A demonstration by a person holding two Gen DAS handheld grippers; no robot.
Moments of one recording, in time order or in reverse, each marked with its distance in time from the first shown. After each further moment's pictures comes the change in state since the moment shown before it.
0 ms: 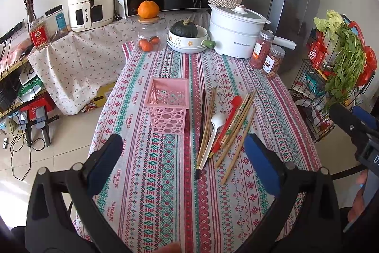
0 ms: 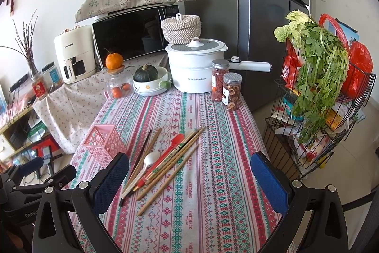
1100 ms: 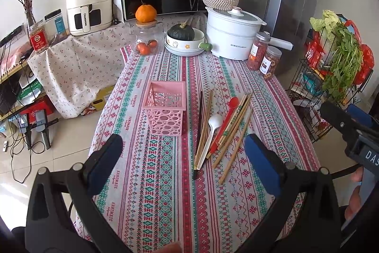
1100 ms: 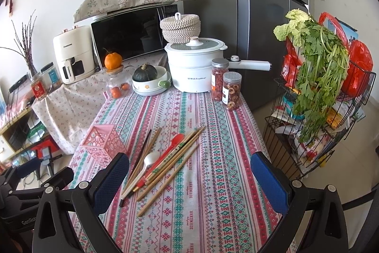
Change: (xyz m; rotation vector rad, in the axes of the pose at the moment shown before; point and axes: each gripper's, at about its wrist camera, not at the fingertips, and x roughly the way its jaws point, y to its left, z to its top) left arm -0.007 -0.003 0.002 0.011 -0.009 -0.005; right arm 0.002 0.001 0.000 0.010 -0.003 -0.005
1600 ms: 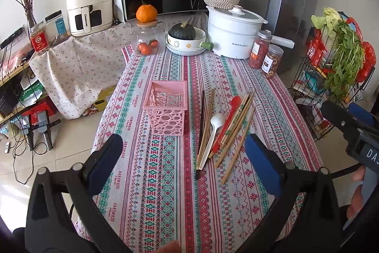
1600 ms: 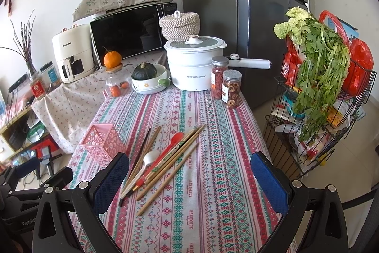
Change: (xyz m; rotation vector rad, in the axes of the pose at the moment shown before) left arm 0.002 0.000 0.001 0.013 0.002 0.013; right arm 0.003 0.002 -0.003 0.000 0.007 -0.001
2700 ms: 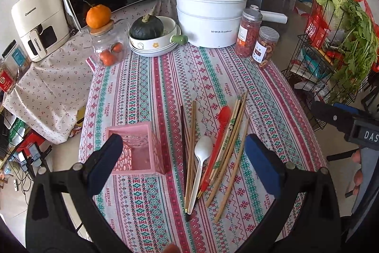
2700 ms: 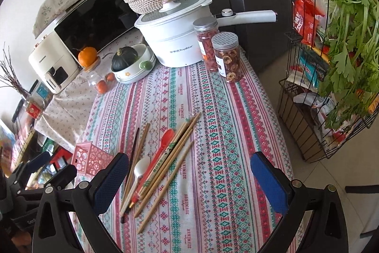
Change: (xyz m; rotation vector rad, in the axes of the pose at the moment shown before) left arm 0.093 -0.059 0.083 0.196 0.171 -0.057; right arm 0.128 -0.081 0.057 0.209 0.306 0.105
